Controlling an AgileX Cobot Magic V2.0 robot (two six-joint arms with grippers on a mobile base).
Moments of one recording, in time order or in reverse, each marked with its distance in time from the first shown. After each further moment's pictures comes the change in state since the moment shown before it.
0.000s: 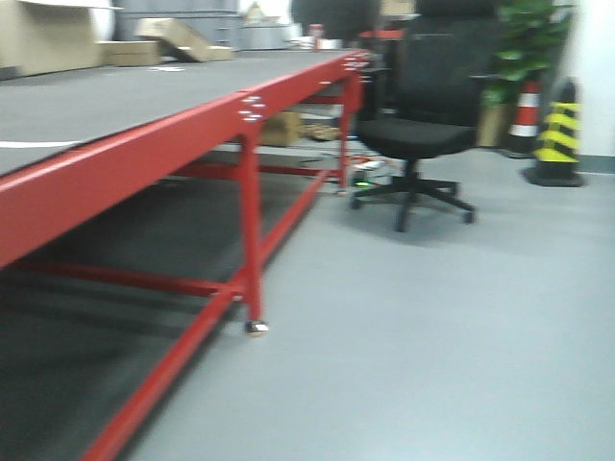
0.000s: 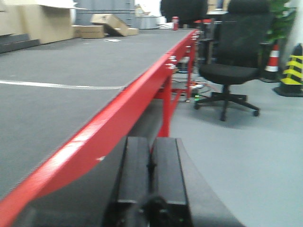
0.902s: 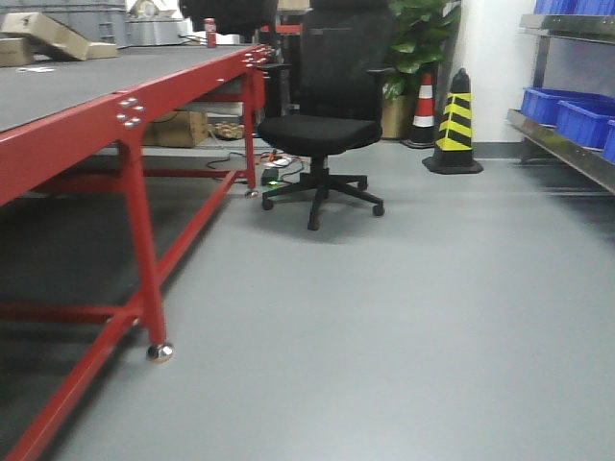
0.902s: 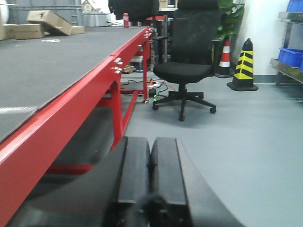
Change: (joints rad) left arm 0.000 0.000 0.000 0.000 0.000 0.000; right arm 0.000 0.000 0.002 0.000 -0.011 0.000
